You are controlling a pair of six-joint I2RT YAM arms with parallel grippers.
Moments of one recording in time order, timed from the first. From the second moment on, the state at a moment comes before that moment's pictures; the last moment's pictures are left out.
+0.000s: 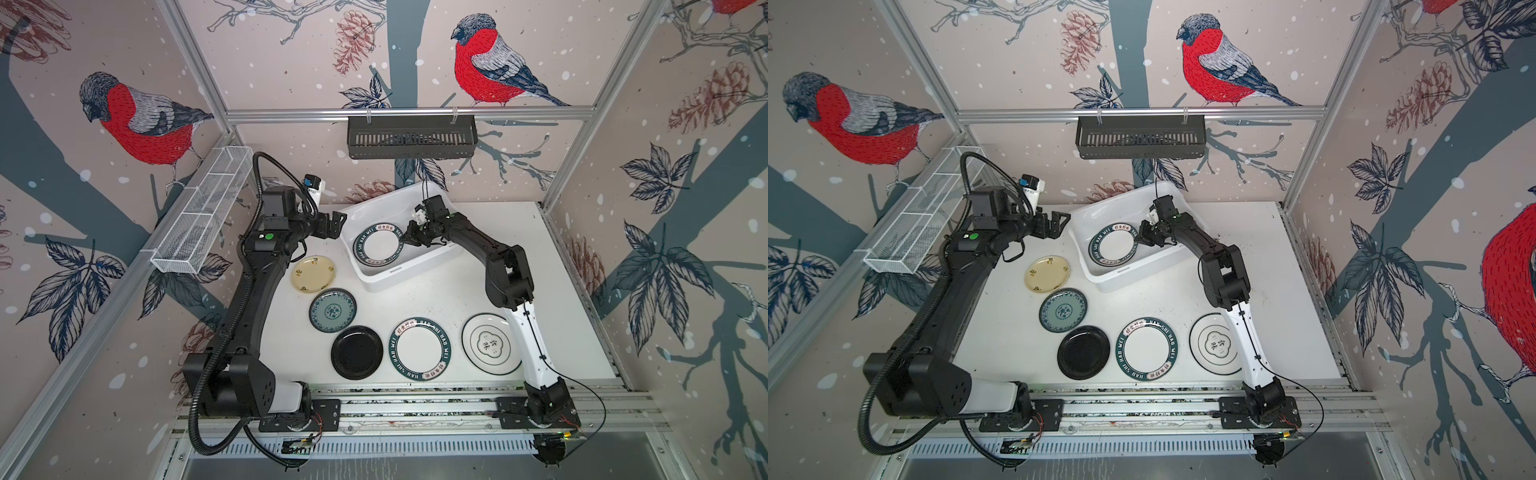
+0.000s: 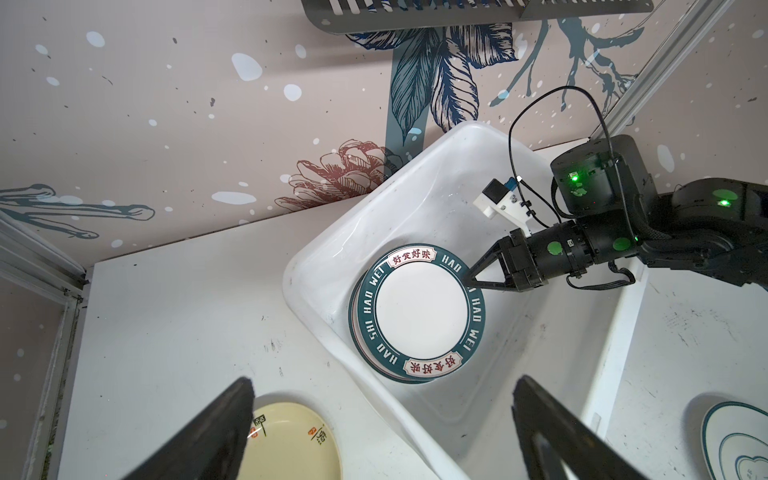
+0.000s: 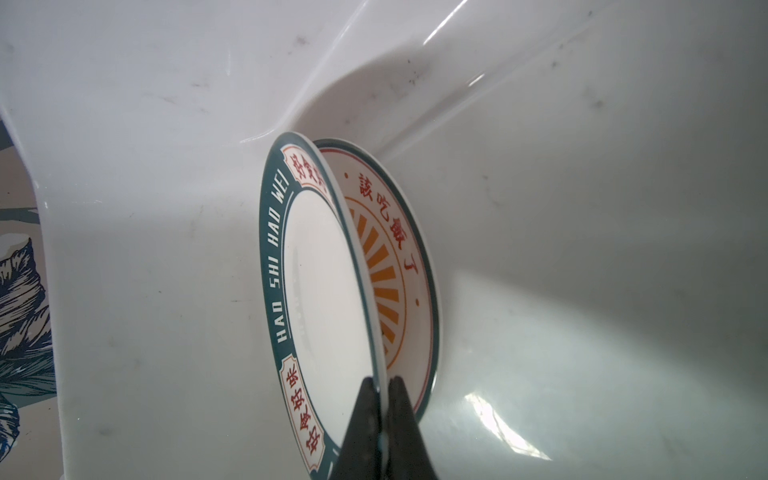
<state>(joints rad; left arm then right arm) -0.03 1.40 1.42 -0.52 0.38 0.11 0.46 2.50 2.16 -0.54 -0.59 0.64</state>
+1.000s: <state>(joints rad) -0.02 1.40 1.43 -0.52 0.38 0.11 0.46 2.53 2.15 -0.52 -0.62 0.66</state>
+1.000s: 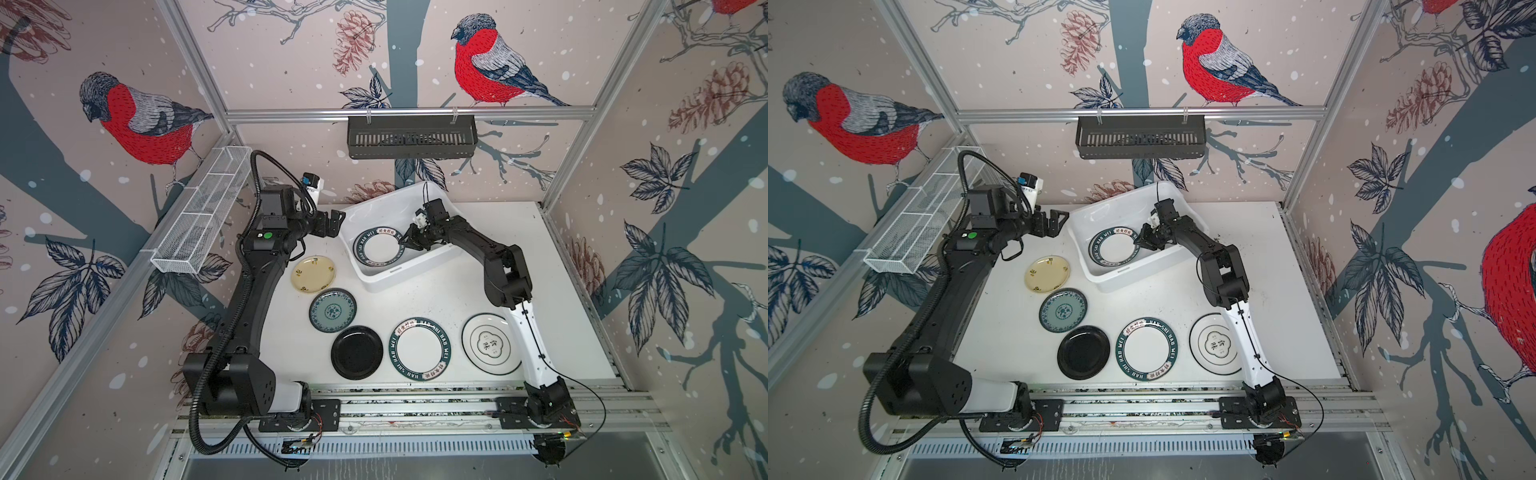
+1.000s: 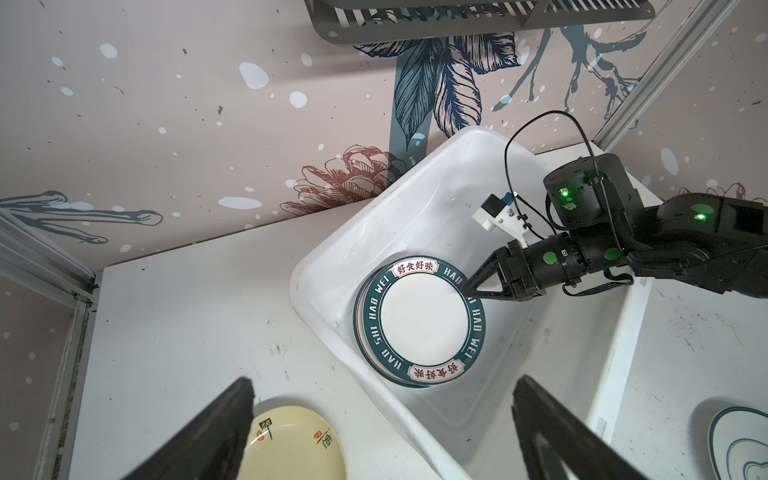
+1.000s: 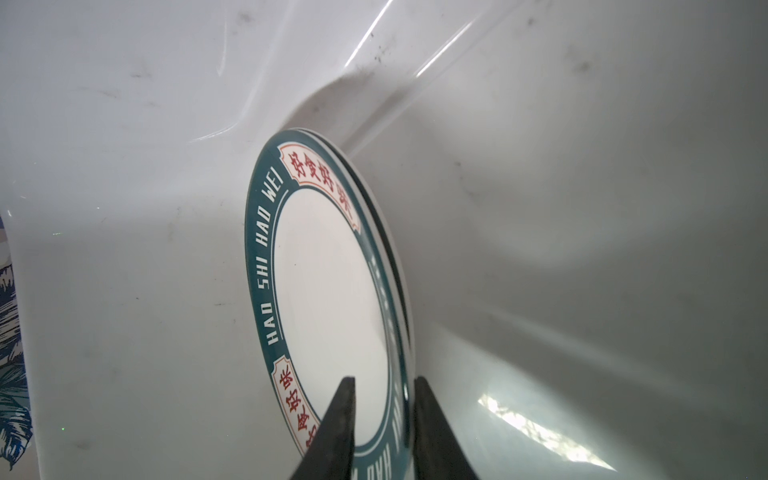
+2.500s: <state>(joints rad) 0.02 1.41 1.41 -0.49 0.41 0.17 0.45 2.30 2.23 -0.66 -0.41 0.60</state>
